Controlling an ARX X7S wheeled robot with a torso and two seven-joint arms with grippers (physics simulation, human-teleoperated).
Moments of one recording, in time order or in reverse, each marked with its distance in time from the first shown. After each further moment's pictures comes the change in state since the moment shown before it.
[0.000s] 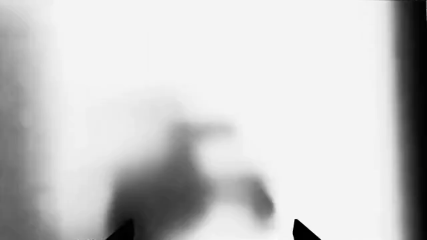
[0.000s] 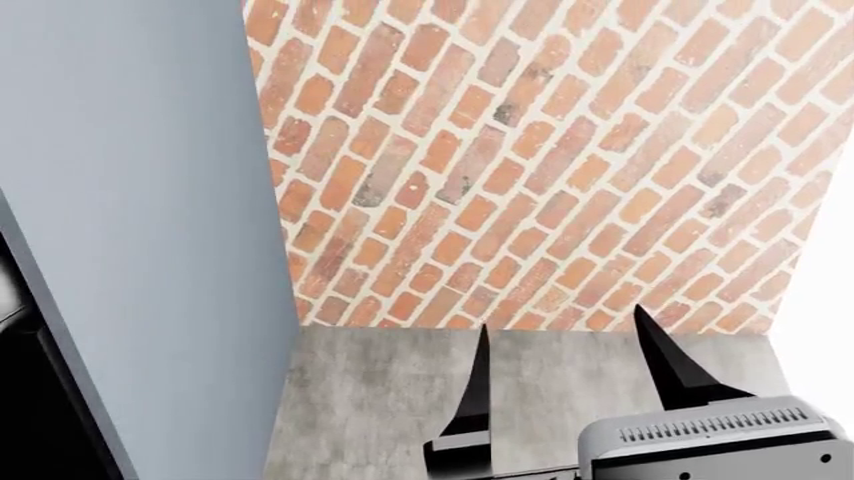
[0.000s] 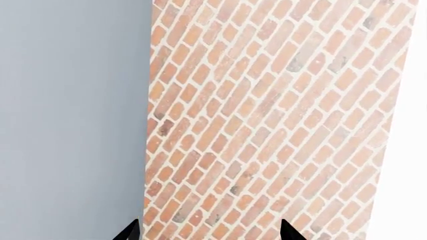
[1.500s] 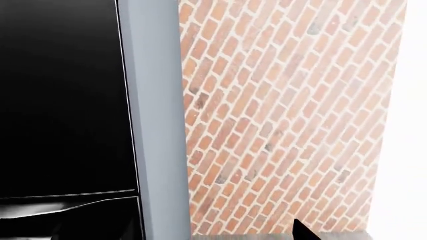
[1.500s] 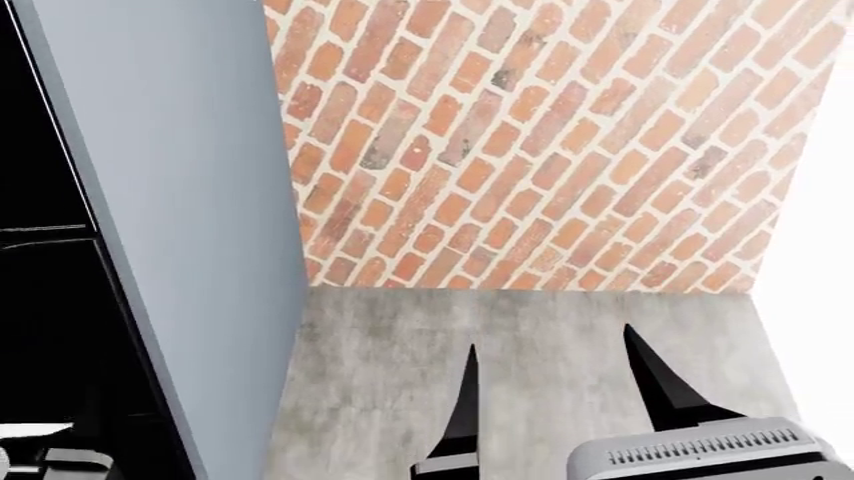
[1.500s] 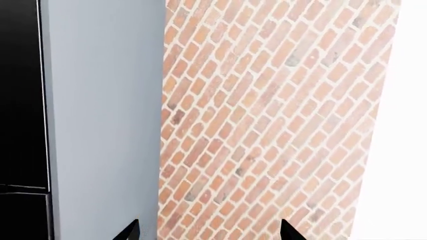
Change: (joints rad) left arm 1.182 0.054 -0.051 1.371 -0.460 -0.214 -0.040; right arm -0.010 0.038 -0.028 -0.043 0.081 0.016 0.090
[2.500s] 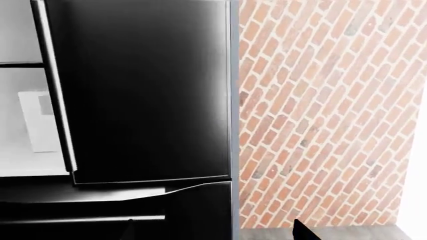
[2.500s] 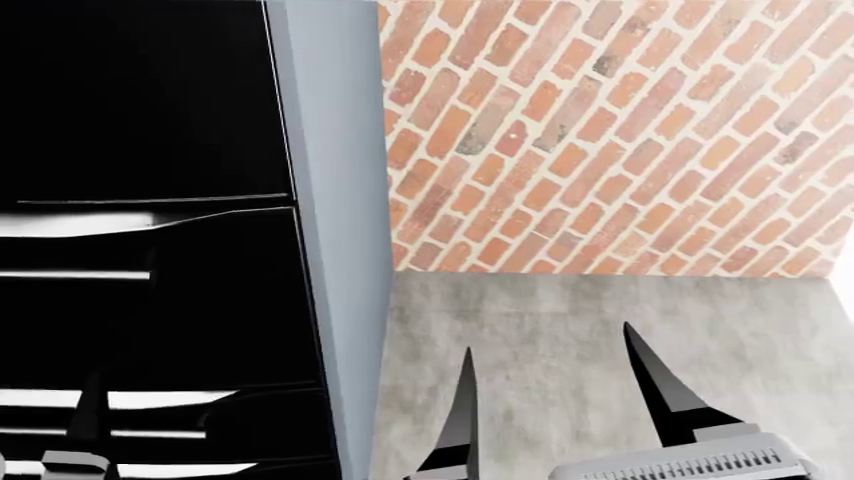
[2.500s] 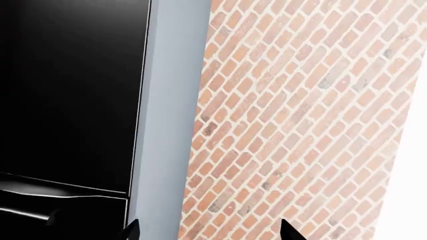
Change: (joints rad) left arm 0.010 -0.018 0.008 -0.004 0.002 0.025 -0.010; right arm -0.006 0.059 -0.105 0.003 -0.097 -0.076 0.040
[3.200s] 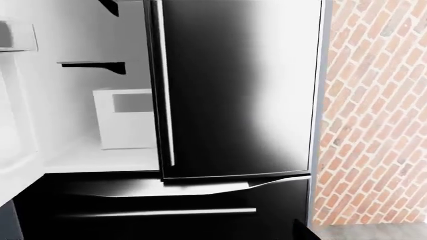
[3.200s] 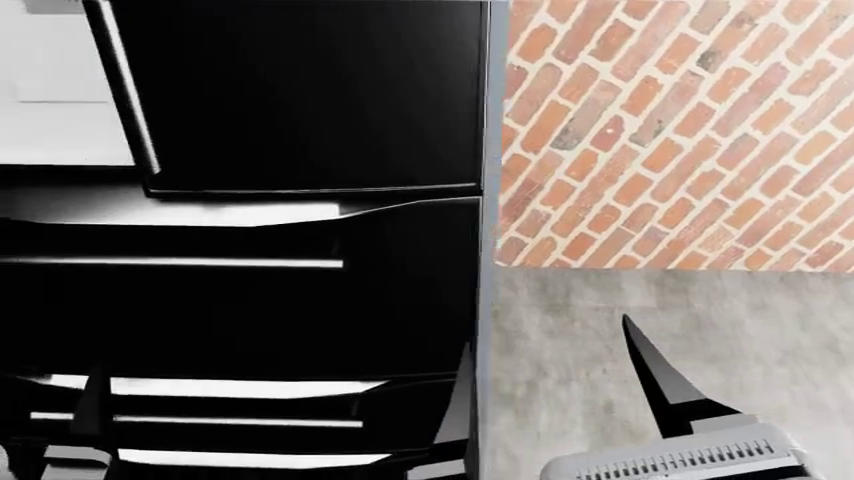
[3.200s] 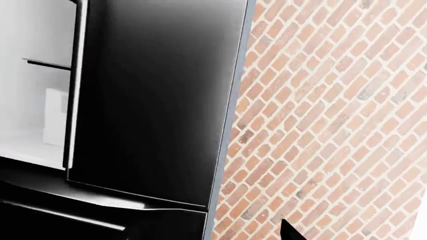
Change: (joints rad) left arm -0.019 -0.006 0.011 0.000 -0.012 -0.004 -0.013; right arm 0.030 0.022 -0.024 0.004 0.008 0.007 0.020
